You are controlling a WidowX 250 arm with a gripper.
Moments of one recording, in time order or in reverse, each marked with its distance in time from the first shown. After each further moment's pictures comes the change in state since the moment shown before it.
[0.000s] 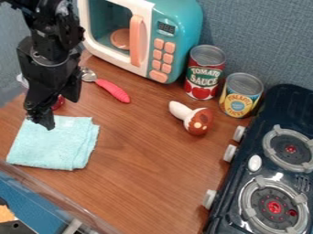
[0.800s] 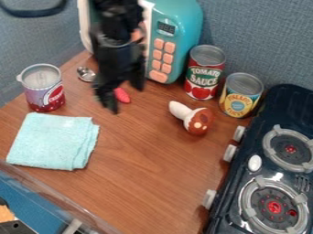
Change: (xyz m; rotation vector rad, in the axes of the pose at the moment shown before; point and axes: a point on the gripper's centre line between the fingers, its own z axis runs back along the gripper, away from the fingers) arm -0.078 -0.066 0.018 -0.074 0.197 -0.227
